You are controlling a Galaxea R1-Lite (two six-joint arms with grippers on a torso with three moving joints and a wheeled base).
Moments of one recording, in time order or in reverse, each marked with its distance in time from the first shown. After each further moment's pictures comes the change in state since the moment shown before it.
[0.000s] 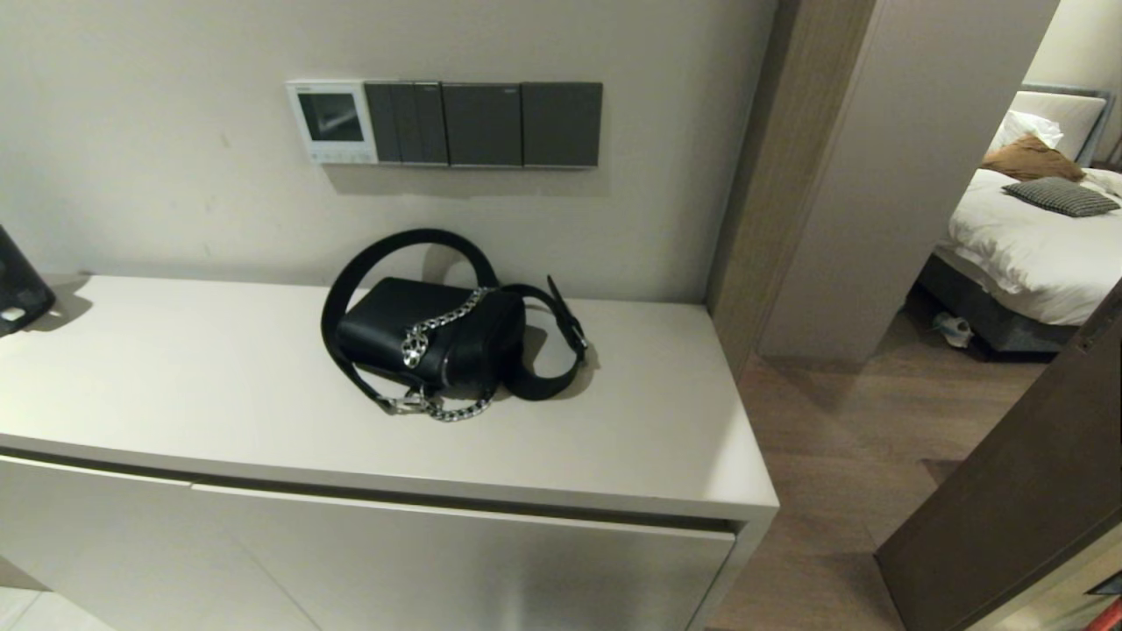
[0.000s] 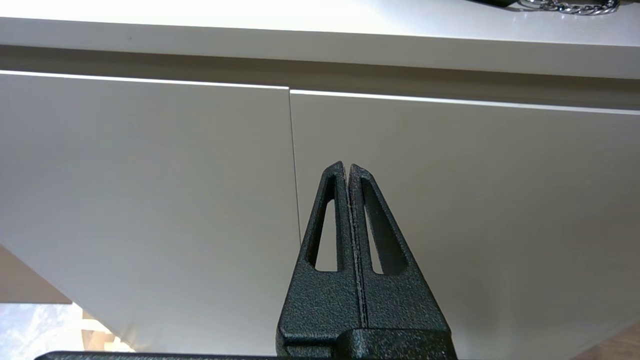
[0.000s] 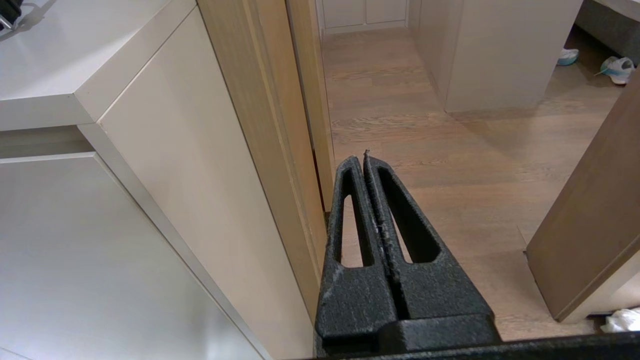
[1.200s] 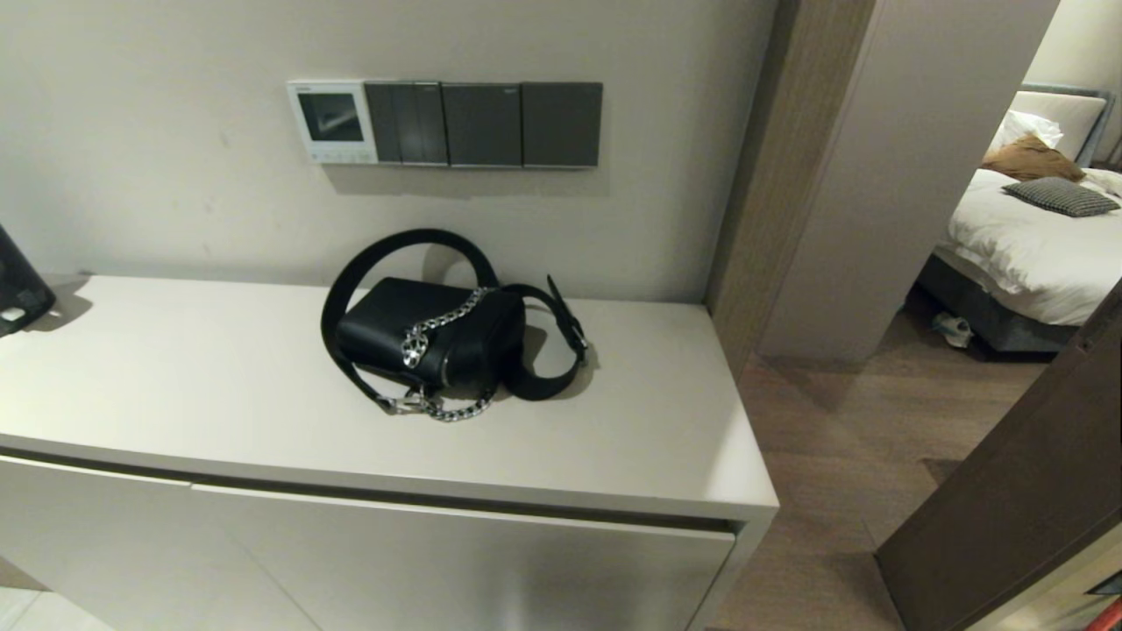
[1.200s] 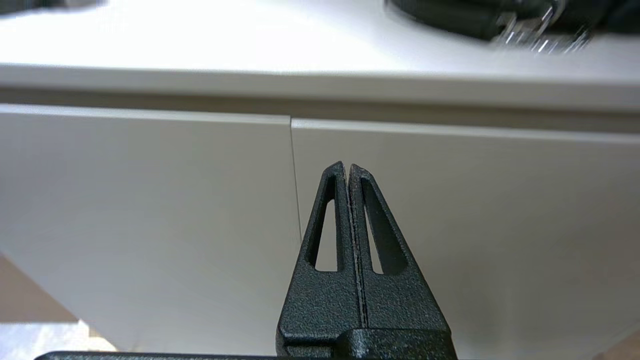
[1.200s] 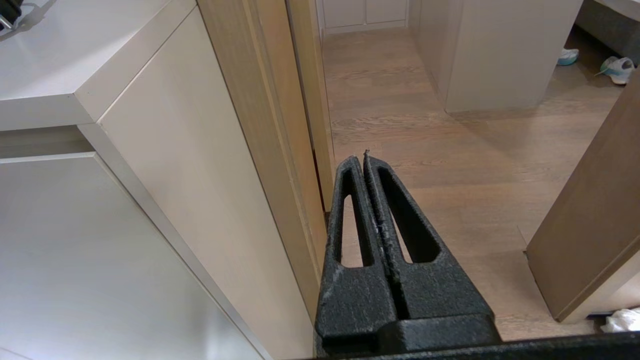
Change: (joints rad) left arm 0.000 0.001 -0.135 0.085 -0.009 0.018; right arm 0.000 0.000 0.000 0.000 0.000 0.000
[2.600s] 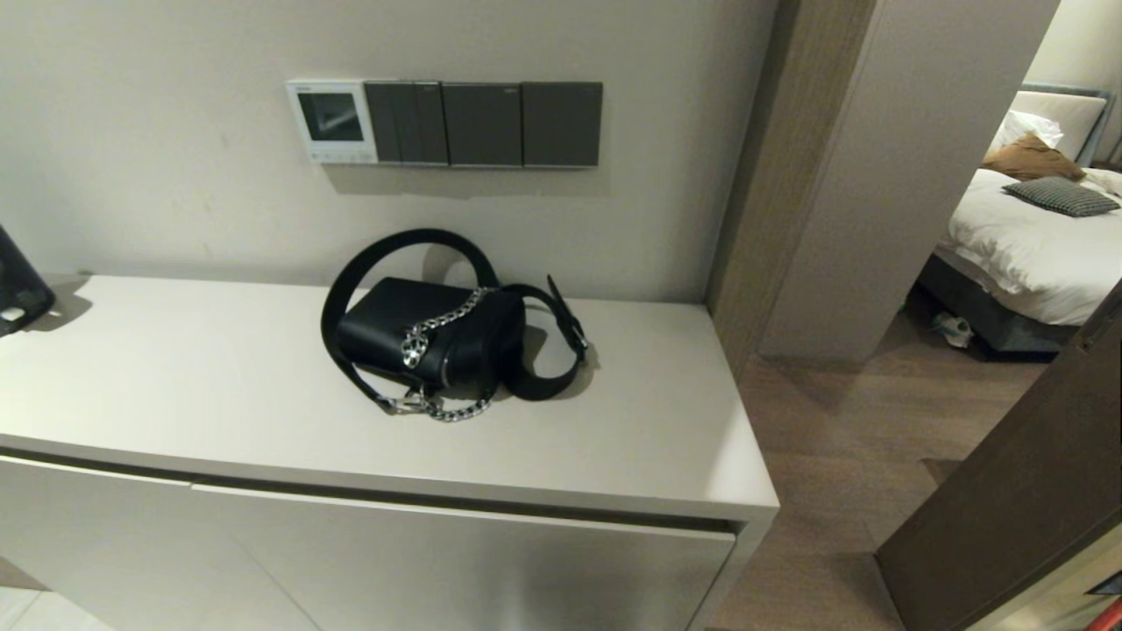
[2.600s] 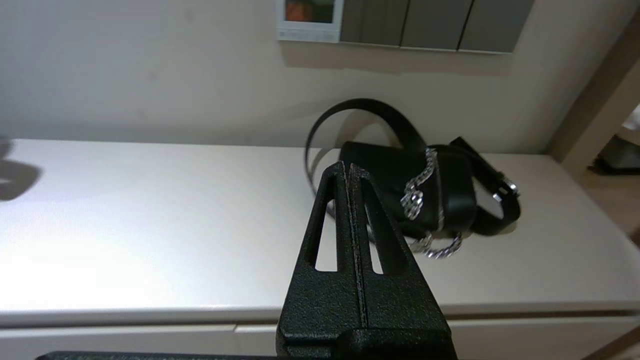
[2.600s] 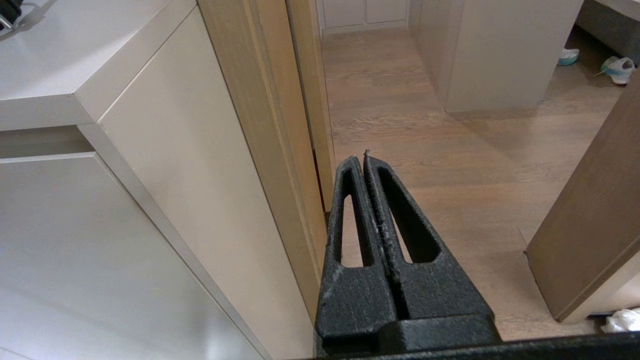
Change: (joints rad) left arm -0.023 0.819 -0.773 -0.041 -0.168 -0.084; right arm 0.000 0.000 0.000 0.000 0.000 0.000
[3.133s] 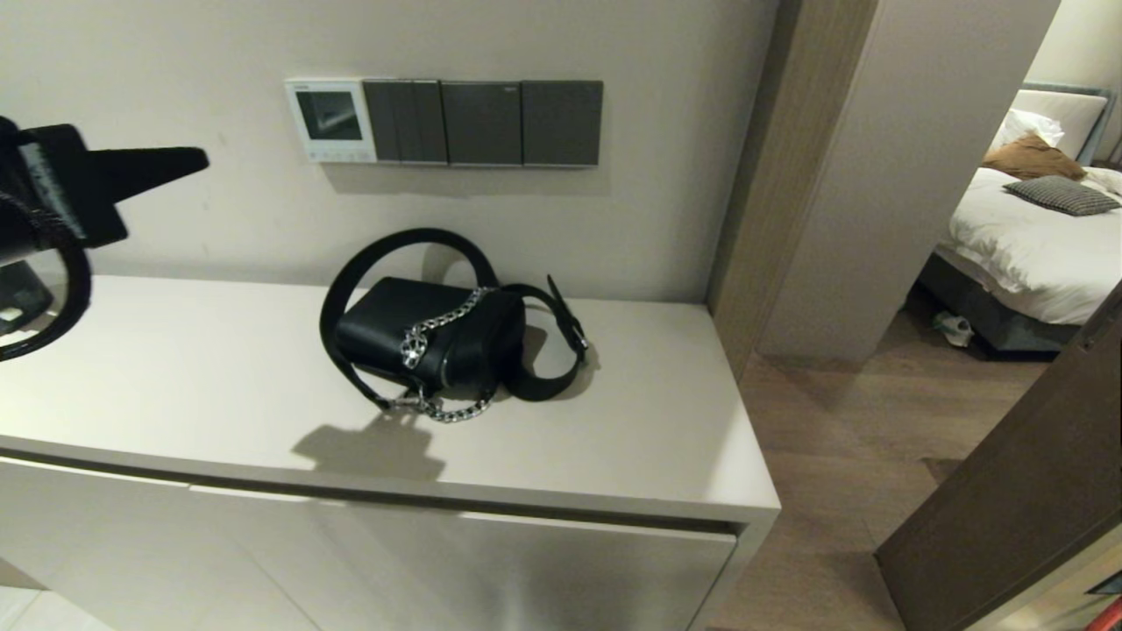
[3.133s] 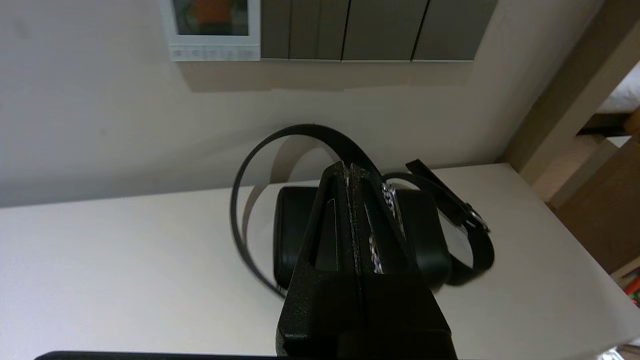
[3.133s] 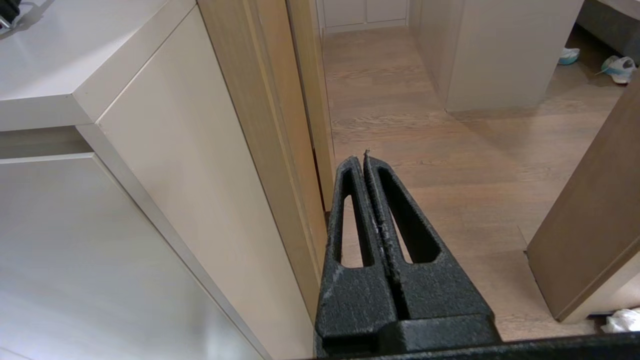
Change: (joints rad) left arm -0.157 0.414 -0.152 -0.219 -0.033 -0.014; right arm 0.000 0.000 0.000 0.000 0.000 0.000
